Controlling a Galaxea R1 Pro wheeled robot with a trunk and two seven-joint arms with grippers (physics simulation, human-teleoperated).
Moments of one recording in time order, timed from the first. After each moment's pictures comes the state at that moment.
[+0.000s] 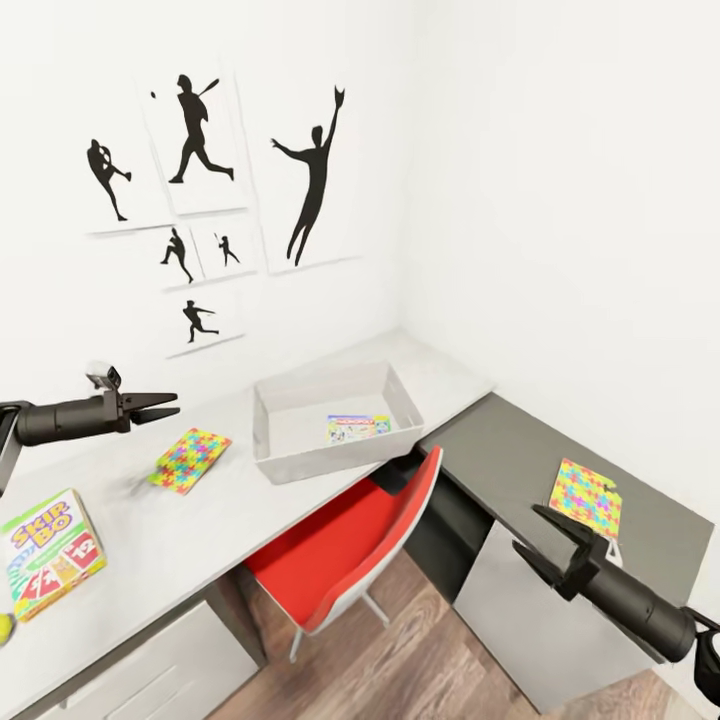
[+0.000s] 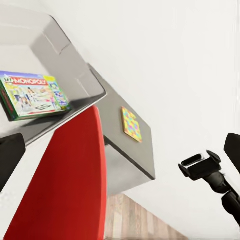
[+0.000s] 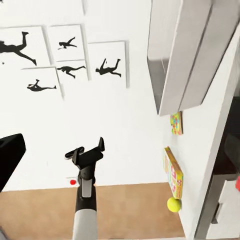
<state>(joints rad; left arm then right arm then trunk) -0.98 0.52 0.20 -0.82 0.03 0.97 -1.57 -0.10 -0.32 -0.26 -1.41 -1.64 1.04 0.35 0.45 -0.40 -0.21</state>
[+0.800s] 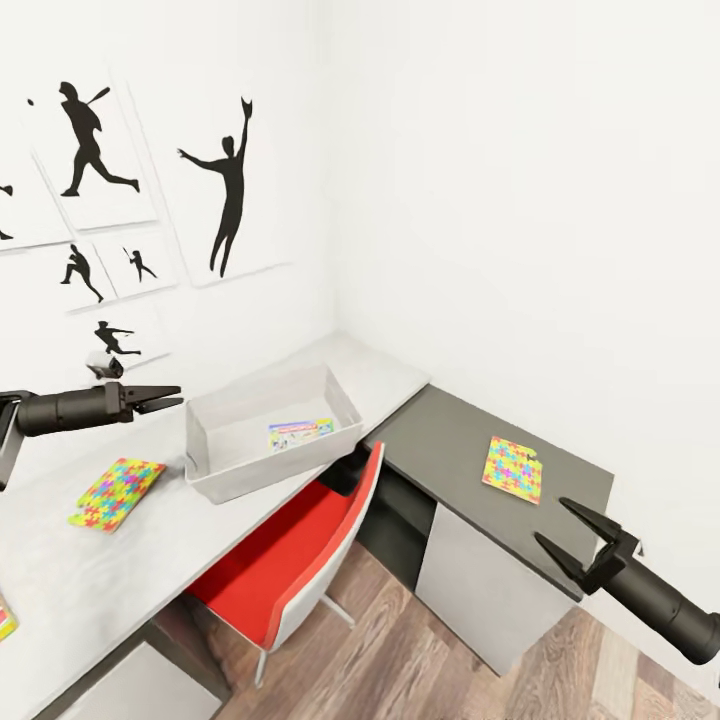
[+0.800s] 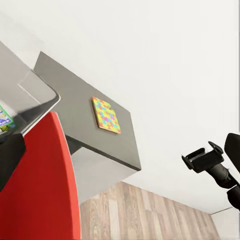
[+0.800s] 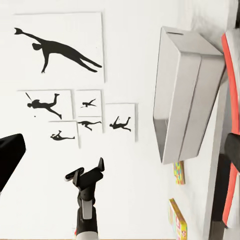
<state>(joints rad) -0.98 0.50 0.20 -0.91 0.03 0.97 -1.57 -0.10 -0.31 -0.36 -1.40 -1.64 1.04 0.36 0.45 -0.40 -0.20</state>
